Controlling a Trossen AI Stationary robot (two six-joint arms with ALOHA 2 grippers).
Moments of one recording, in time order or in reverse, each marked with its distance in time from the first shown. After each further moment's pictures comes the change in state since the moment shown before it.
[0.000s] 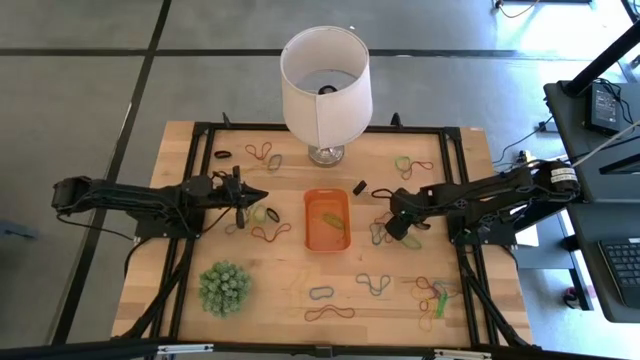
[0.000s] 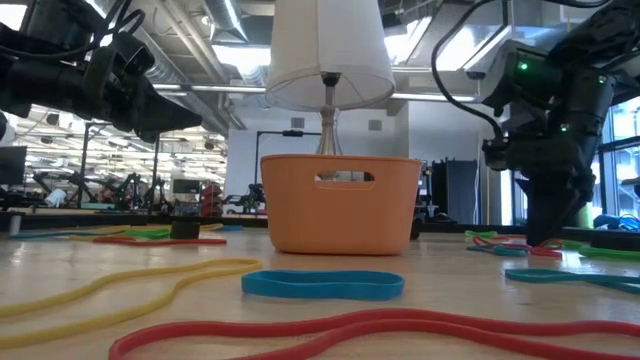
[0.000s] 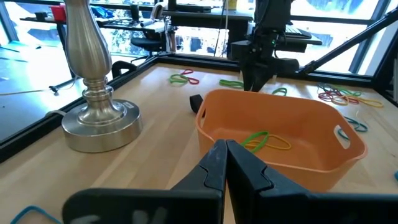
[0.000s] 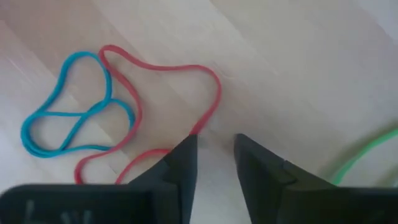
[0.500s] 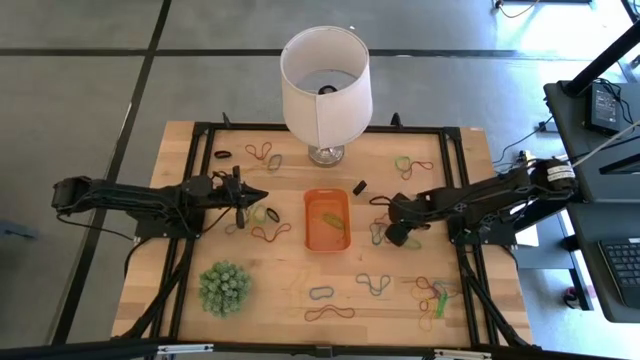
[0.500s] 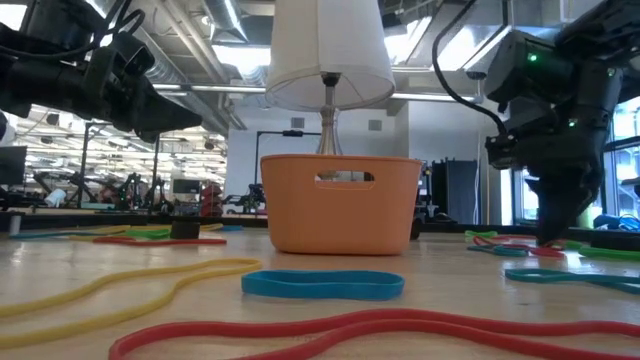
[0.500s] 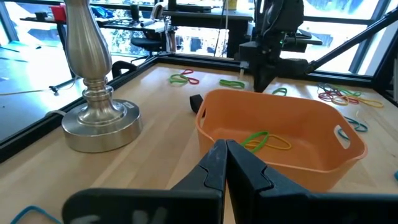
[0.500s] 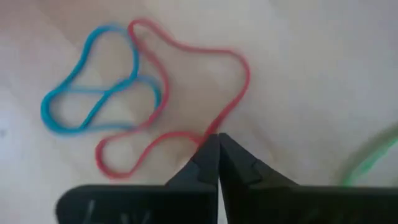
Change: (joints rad) left arm 0.000 0.000 0.000 0.000 0.000 0.000; right arm 0.079 0.008 0.055 -0.082 -0.017 0.046
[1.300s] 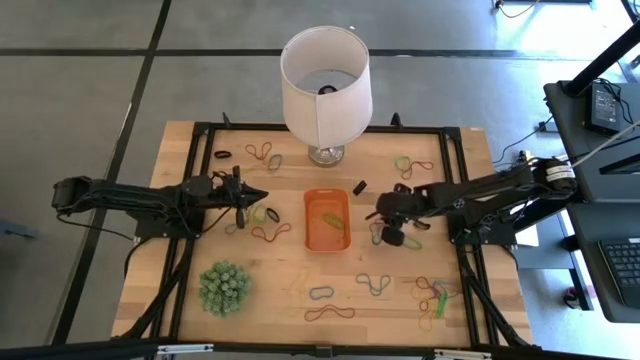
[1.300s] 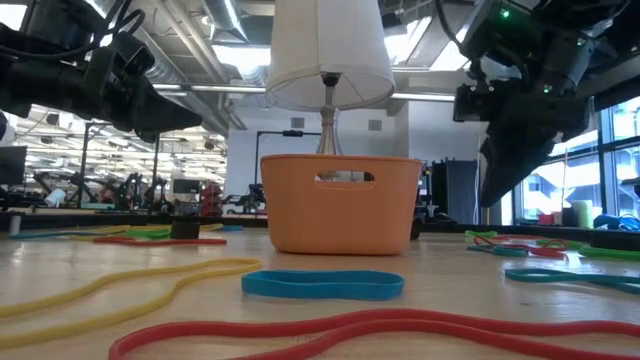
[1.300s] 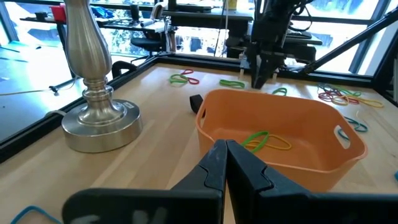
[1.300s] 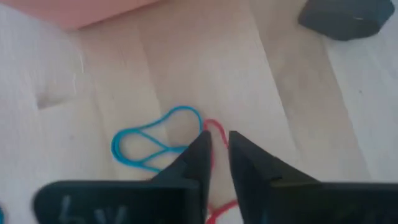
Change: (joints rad) left arm 0.000 0.000 0.000 0.000 0.000 0.000; right arm -0.027 0.013 0.124 0.101 0.074 -0.507
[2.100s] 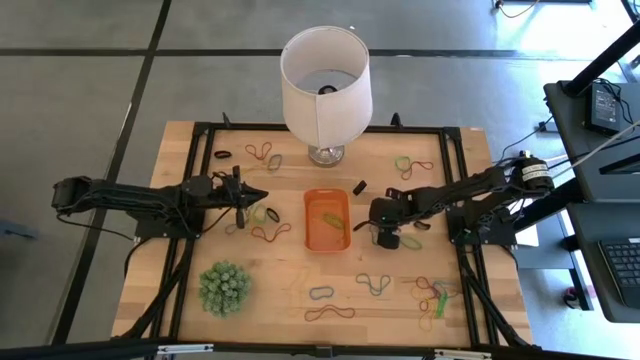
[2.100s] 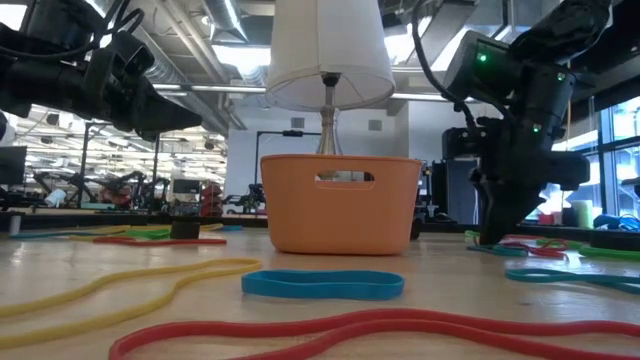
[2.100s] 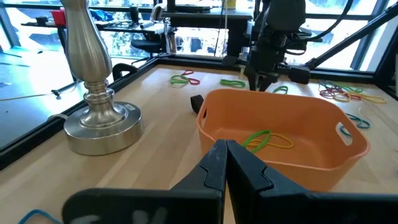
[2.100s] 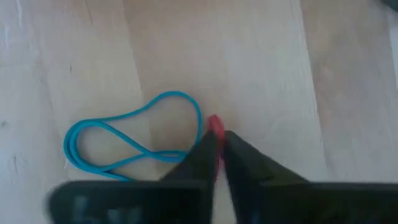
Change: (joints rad) left arm 0.000 0.000 0.000 0.000 0.000 0.026; right arm -0.014 0.206 0.003 0.078 -0.004 -0.097
